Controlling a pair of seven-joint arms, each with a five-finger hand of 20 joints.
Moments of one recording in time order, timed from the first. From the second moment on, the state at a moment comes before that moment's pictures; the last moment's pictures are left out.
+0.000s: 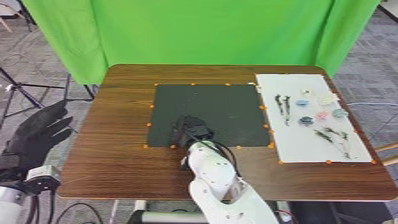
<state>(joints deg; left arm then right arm) 138.8 -59.0 -118.8 -126.3 47.4 2.5 2.6 -86.3 -88.7 50.9 -95.5 -150.3 -9.5 30.3</state>
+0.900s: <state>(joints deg) 136.4 -57.3 -117.0 -125.4 47.4 1.7 1.2 -86.2 -91.2 50.4 -93.1 -152.4 -7.6 29.1</state>
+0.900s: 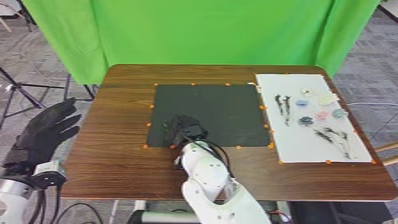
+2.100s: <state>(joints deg) 137.4 -58.5 -116.9 -125.5 47.4 1.8 2.3 -88.7 -88.5 54.2 -97.1 -153.0 -14.4 5.6</state>
